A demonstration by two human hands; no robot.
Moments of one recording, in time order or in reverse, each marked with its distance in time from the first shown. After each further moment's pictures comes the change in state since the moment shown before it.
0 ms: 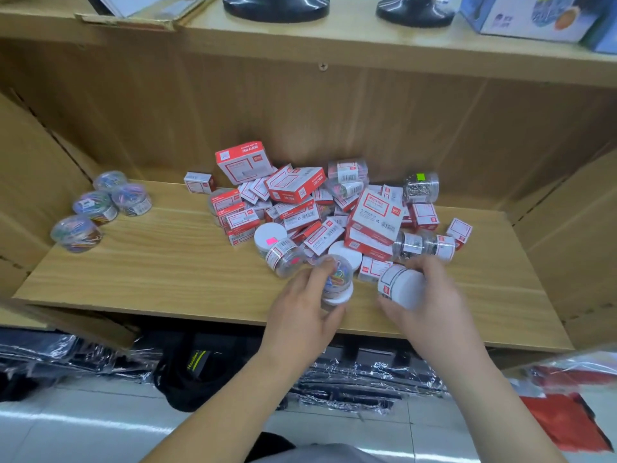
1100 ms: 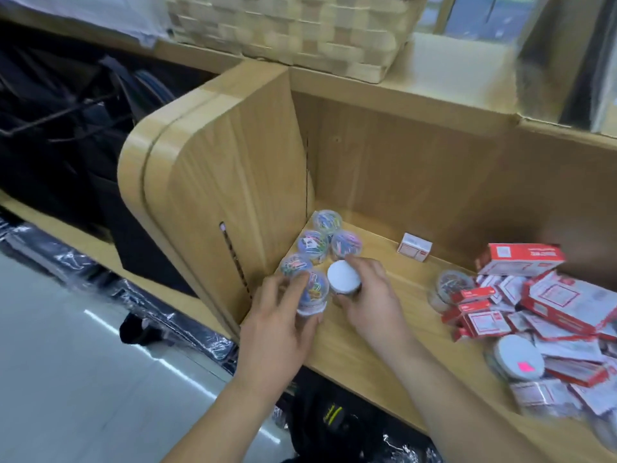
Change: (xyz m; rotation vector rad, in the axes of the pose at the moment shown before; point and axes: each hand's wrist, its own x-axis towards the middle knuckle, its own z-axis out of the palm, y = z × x) left_hand -0.024 -0.260 -0.251 0.237 0.392 -0.298; right_hand 0.076 -0.267 0.348 0.171 -0.379 -0.384
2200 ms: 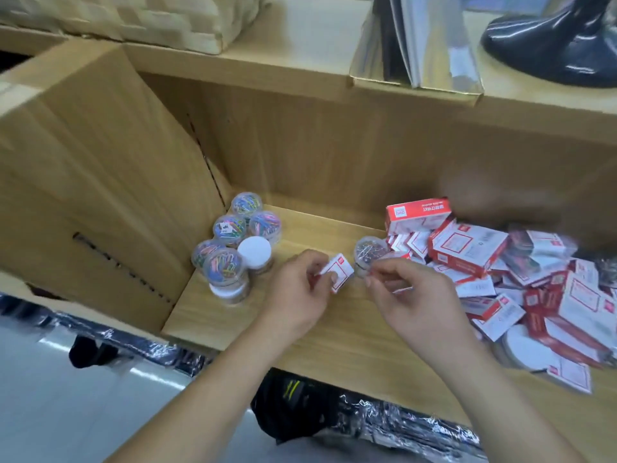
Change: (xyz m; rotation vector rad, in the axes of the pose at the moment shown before) left_hand 0.050 0.095 0.092 -0.556 -0.403 -0.142; right_hand -0.071 0.023 -0.156 0.025 0.172 0.168
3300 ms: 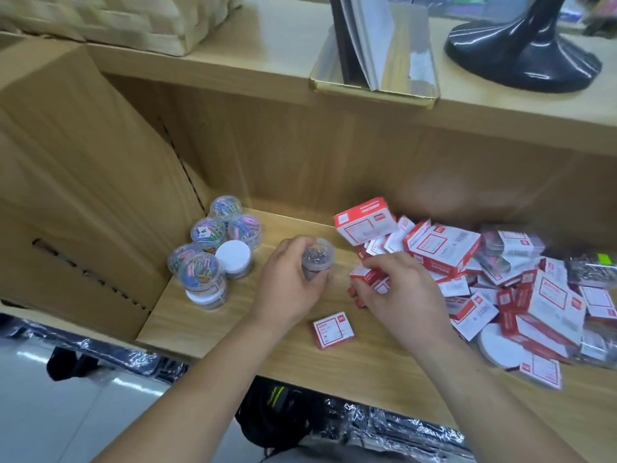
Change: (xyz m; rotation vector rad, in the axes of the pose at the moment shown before) left_hand 0.018 0.004 0.024 0.202 0.157 0.188; right_hand 0.014 0.036 -0.005 -0.403 0.067 -0.011
